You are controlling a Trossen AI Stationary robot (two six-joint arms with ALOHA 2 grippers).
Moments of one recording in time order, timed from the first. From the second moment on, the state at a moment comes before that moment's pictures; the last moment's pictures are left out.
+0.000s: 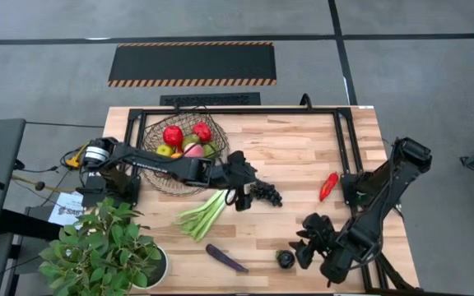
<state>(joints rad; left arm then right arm) -0.13 1.75 1.37 -0.25 -0.23 -0.16 0.92 1.53 1.15 -0.77 0.65 1.67</state>
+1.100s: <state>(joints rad) -0.16 1.75 1.55 -0.61 -0.32 -0.34 0.75 1.53 1.15 -0.69 0.65 1.21</state>
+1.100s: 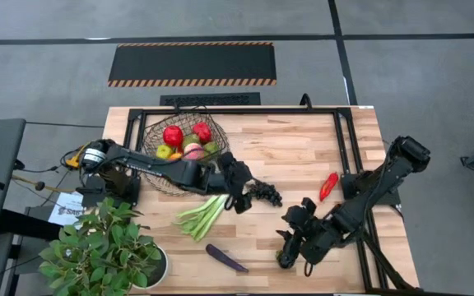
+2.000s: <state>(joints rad) -0.19 1.75 1.40 -0.27 -0.43 -0.45 0.75 1.52 1.18 -0.71 0.46 1.07</state>
